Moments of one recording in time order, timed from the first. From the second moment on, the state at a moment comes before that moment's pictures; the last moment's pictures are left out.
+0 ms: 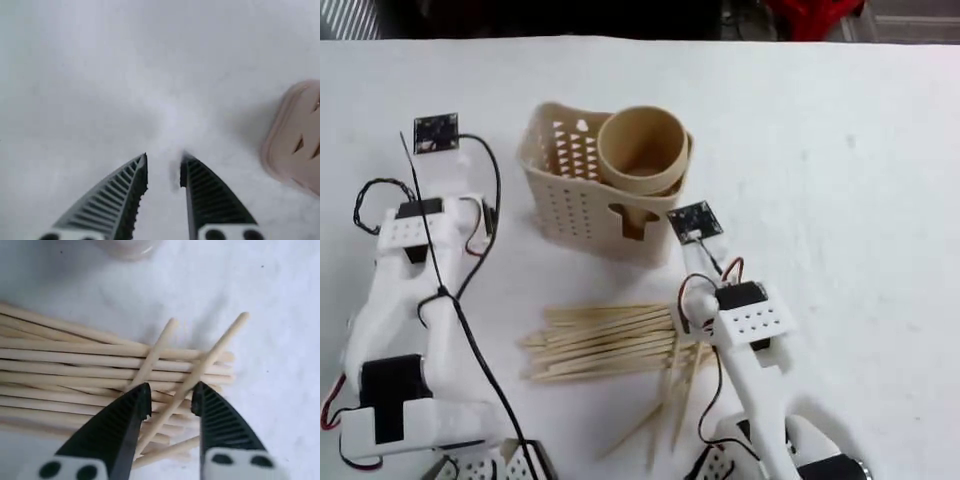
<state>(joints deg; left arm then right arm) -16.8 -4.0 35.3 44.6 1.0 -18.4 -31.3 63.3 51.2 6.6</state>
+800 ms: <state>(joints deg) -16.8 -4.0 35.3 44.6 1.0 -5.5 -47.7 50.4 61.6 6.5</state>
